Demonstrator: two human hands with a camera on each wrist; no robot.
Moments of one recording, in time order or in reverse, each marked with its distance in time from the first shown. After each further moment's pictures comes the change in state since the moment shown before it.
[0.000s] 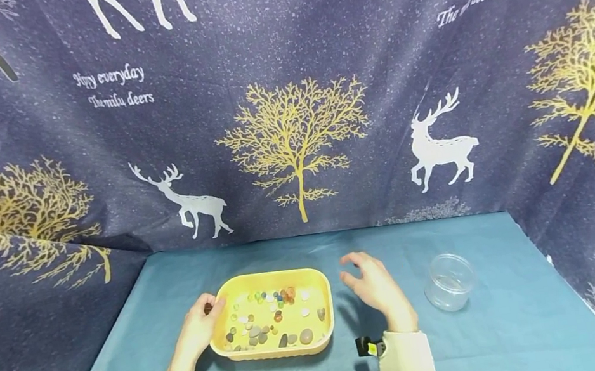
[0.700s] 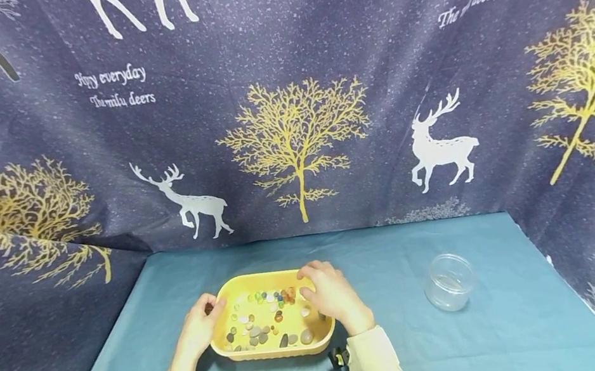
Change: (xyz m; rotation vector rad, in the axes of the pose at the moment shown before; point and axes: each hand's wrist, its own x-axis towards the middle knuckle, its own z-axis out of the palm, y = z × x) left_hand 0.000 -0.002 0.000 0.001 0.011 0.022; right_hand 0.020 -0.043 0.063 -0.136 -0.137 -0.177
